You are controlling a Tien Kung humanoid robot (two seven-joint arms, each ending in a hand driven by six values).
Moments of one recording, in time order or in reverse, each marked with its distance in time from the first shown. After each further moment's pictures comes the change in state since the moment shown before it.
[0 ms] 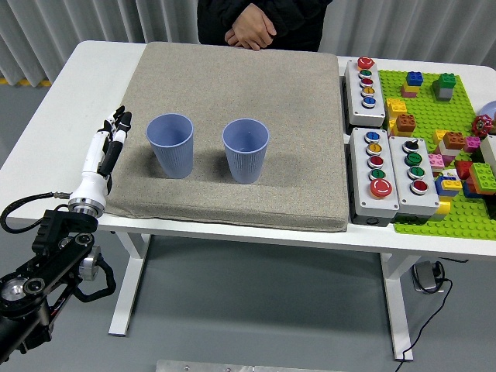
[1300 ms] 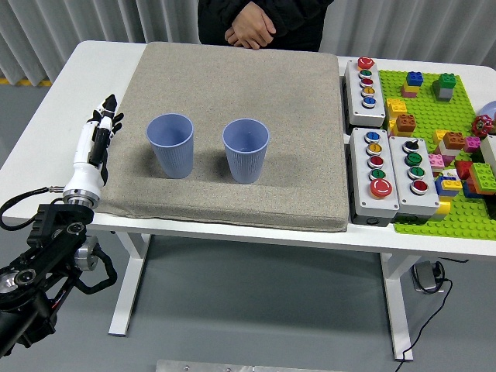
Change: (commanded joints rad) left arm -0.012 0.001 -0.029 -0.026 -0.124 -0.020 -0.030; right arm 0.009 -0.002 0.004 0.000 0.001 -0.003 0.002
